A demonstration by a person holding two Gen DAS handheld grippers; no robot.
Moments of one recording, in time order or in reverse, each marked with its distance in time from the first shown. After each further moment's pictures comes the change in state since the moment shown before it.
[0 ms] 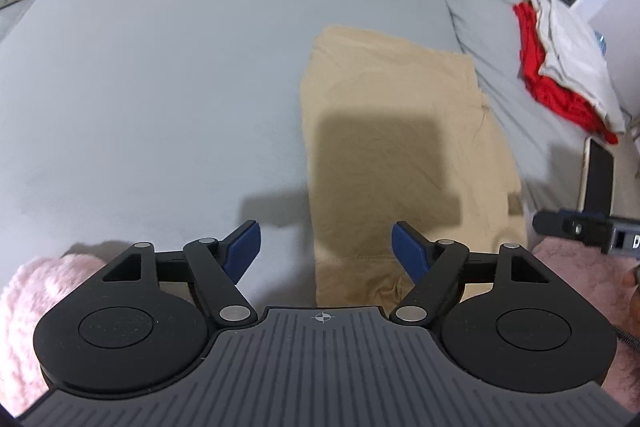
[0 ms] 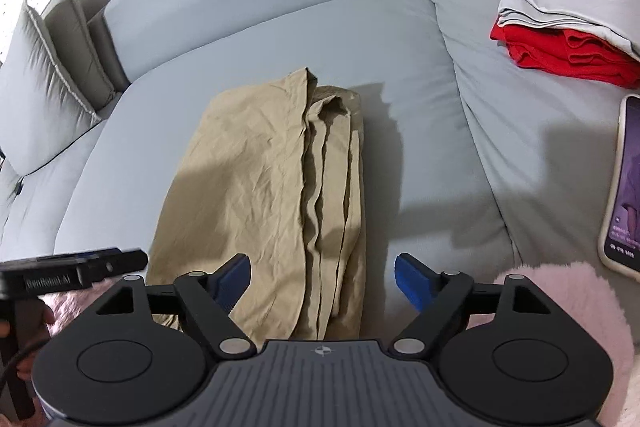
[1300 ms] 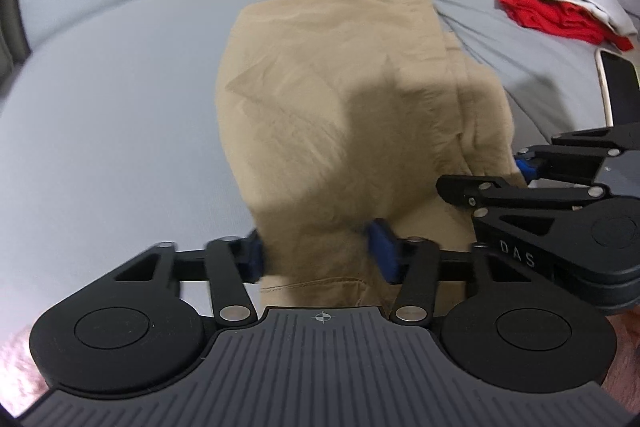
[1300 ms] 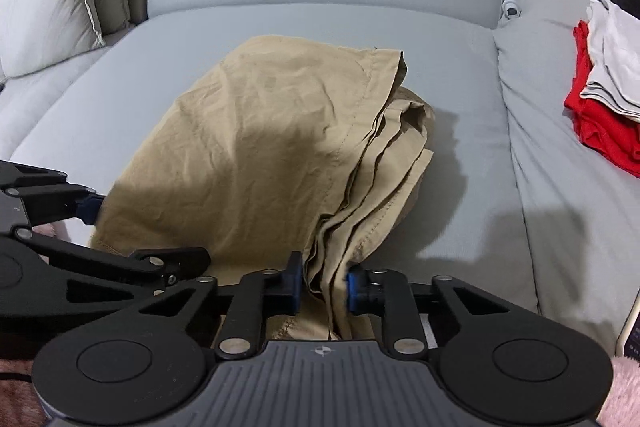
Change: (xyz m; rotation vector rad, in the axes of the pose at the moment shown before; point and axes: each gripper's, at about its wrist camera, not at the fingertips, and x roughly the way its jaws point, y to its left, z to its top) left arm 0.036 -0.092 -0.011 0.296 -0.029 0.155; right arm 0.044 0.043 -0.016 -0.297 -0.043 -0.085
